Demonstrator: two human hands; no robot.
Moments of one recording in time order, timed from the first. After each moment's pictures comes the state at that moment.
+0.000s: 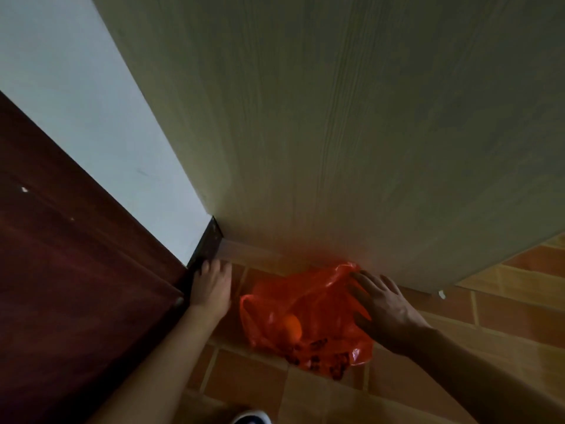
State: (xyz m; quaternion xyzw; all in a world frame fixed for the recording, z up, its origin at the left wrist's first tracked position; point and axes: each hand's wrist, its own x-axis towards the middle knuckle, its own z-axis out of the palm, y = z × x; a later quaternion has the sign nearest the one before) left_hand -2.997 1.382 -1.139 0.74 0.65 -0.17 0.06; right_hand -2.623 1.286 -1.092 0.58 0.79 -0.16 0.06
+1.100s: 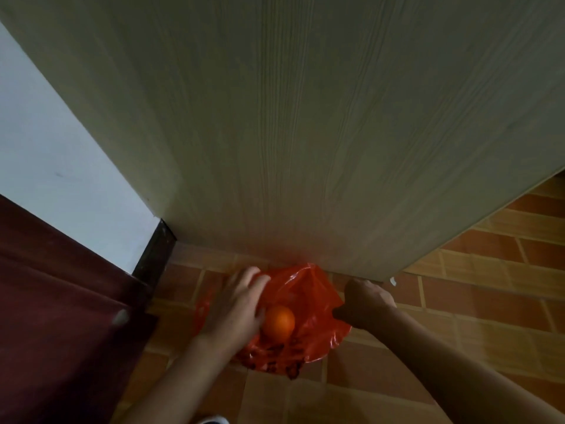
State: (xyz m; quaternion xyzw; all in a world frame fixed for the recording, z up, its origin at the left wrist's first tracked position) left_hand -2.873 1.323 -1.082 0.84 0.52 0.02 0.17; right_hand -2.604 1.295 -1.063 0.78 0.54 -0.28 0.15
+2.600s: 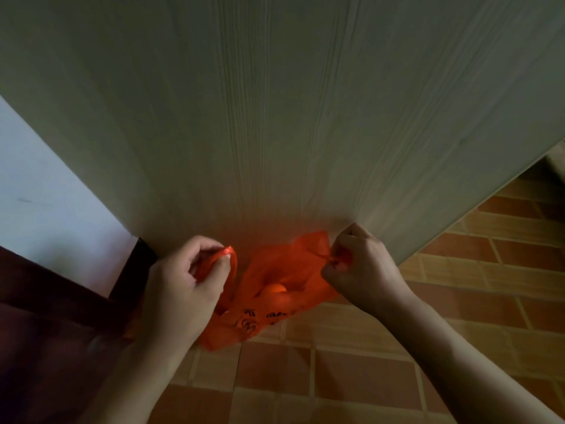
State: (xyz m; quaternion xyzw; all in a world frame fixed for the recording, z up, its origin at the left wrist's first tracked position) left_hand -2.875 1.331 -0.941 0.69 0.54 0.40 0.27; right_hand -2.600 1.302 -0.948 0.73 0.62 -0.17 -0.22
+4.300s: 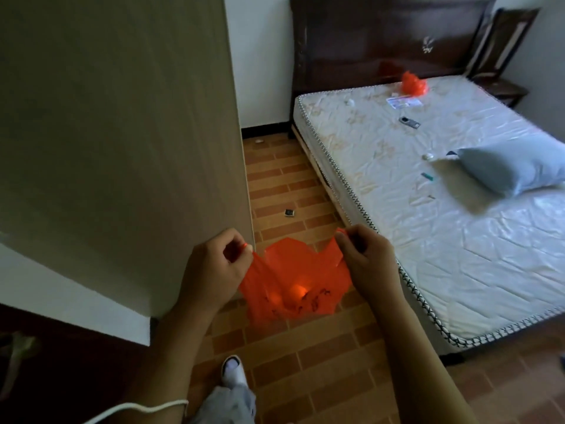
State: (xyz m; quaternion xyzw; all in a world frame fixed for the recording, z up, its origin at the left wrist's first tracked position) left_hand -2.704 1.114 -0.142 0.84 0.37 0.25 0.30; right_hand -2.483 0.955 -0.155 0.80 0.33 -0.10 -0.48
